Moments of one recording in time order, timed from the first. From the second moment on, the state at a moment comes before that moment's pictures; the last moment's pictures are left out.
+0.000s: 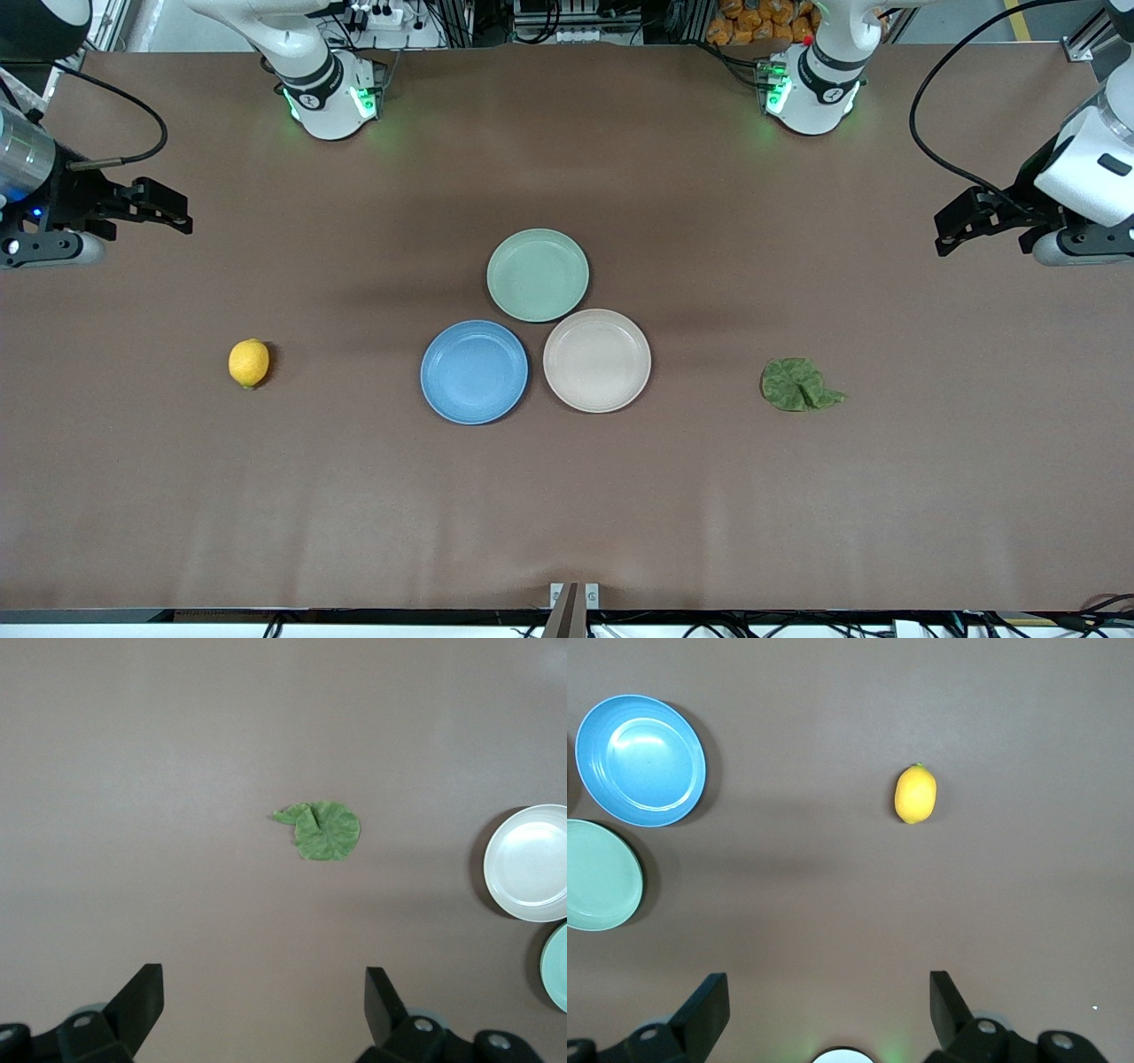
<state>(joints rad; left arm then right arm) -0.01 0.03 -0.13 -1.53 0.04 1.61 -0.15 0.04 0.03 0.01 -1.56 0.00 1.46 -0.03</state>
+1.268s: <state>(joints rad) 0.00 0.05 -0.13 -1.55 0.04 1.61 -0.10 -0.10 0.40 0.00 -1.67 0.00 2.02 -0.08</state>
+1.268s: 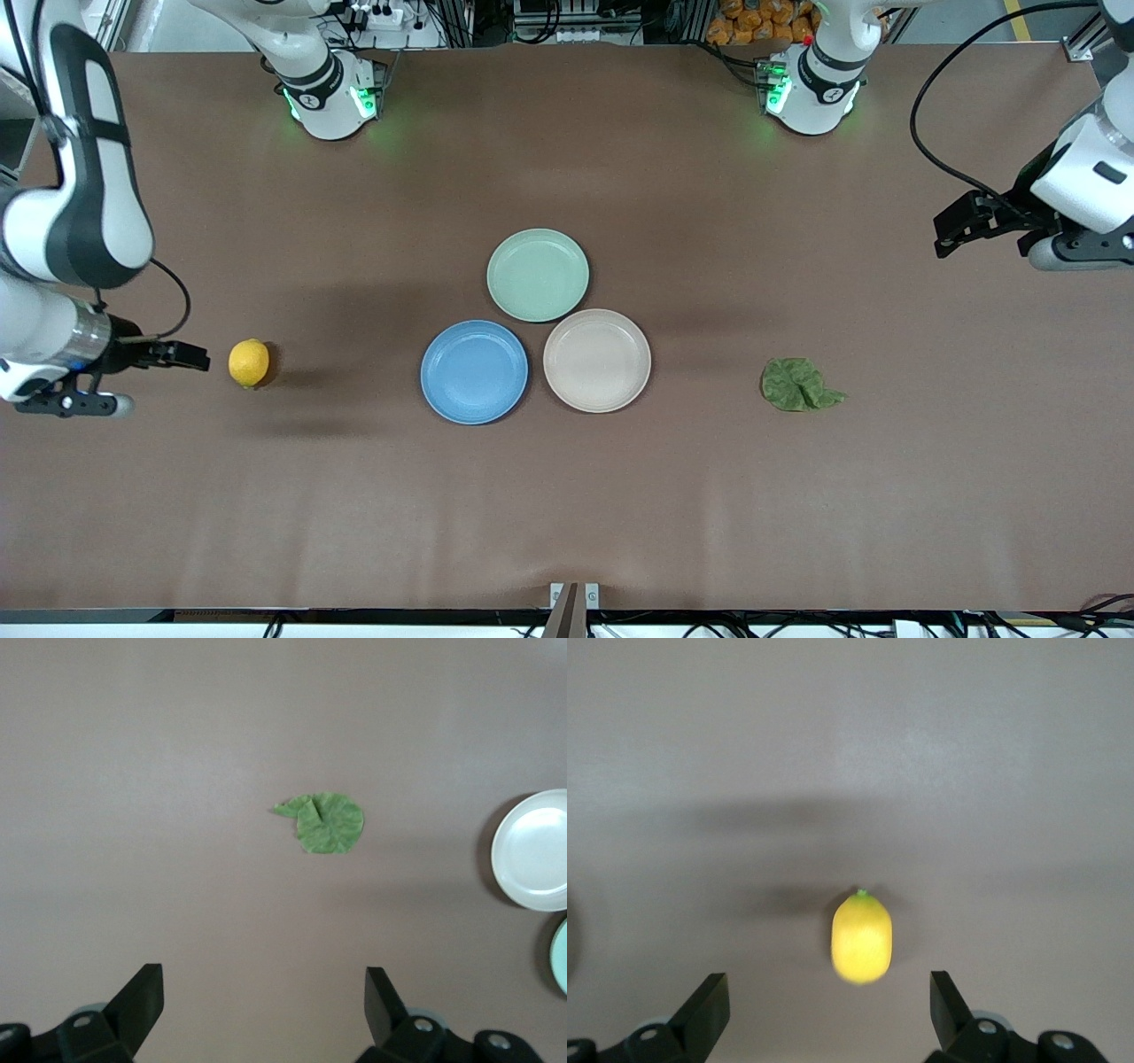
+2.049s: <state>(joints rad) 0.01 0.30 -0.13 -1.59 0.04 1.78 -0.08 -0.13 0.54 0.00 -1.93 0.00 2.39 -0.10</state>
